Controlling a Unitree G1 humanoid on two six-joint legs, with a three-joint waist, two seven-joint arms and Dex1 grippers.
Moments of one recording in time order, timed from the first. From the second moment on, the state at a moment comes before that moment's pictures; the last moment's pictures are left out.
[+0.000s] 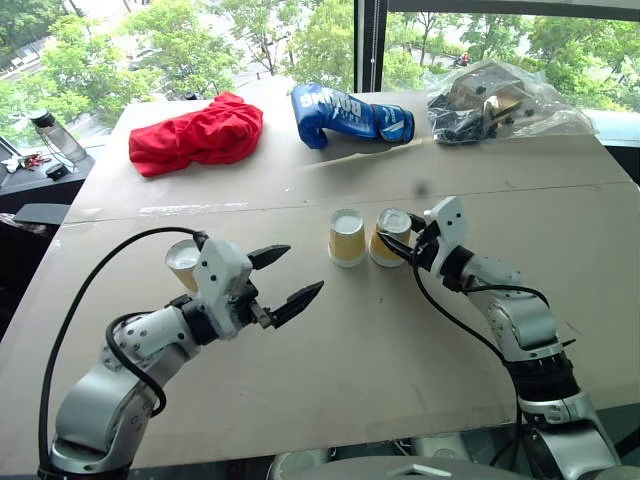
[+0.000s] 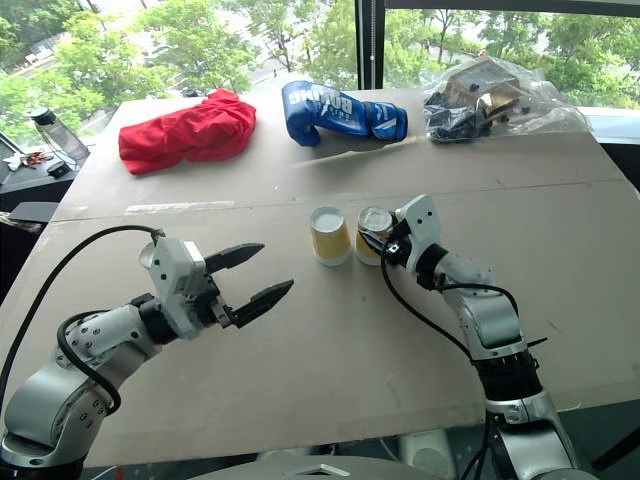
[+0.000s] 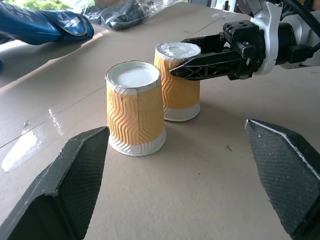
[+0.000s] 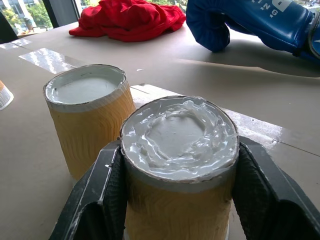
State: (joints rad) left arm 0.13 0.66 0.19 -0.65 -0.61 0.47 -0.68; right arm -0.36 -0.27 0.13 -0.12 0.28 0.42 0.53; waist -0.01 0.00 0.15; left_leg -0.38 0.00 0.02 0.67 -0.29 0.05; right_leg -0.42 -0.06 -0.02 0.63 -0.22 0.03
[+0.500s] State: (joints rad) left arm 0.18 0.63 0.19 -0.66 -0.60 0.45 -0.67; right arm -0.36 -0.30 0.12 -0.19 0.34 0.46 0.58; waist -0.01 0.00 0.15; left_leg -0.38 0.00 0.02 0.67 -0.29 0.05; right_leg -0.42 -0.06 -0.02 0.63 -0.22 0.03
